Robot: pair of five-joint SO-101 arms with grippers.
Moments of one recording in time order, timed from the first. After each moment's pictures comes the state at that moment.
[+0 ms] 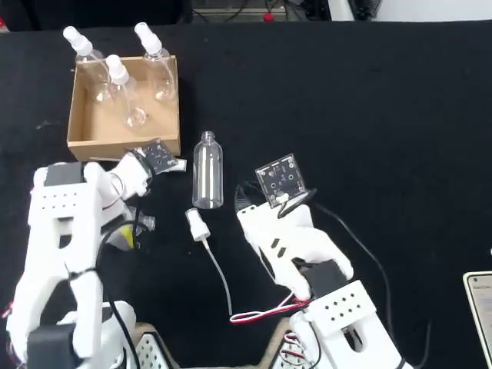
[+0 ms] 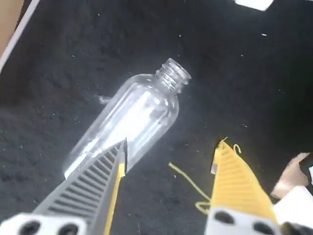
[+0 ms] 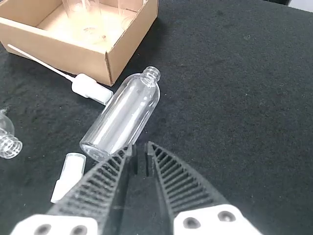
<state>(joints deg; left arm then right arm) -12.4 -28.0 38.6 76.4 -63.9 -23.9 -70.7 82.9 29.1 3.7</state>
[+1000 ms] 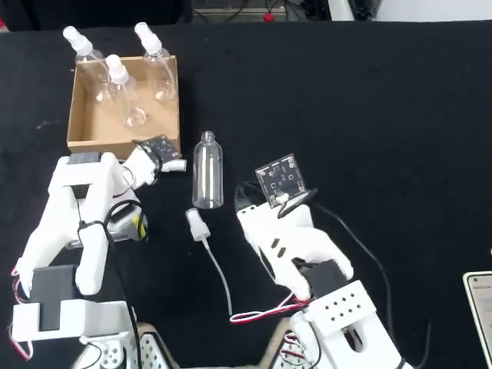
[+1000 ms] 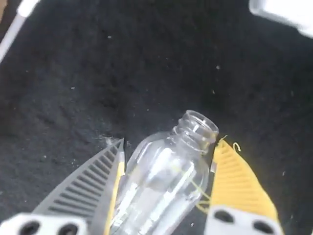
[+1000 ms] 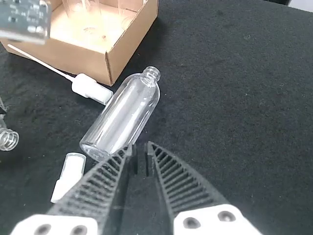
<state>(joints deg) -11.7 -6.5 36.3 60.7 -59.9 -23.9 -70.7 82.9 29.1 3.7</state>
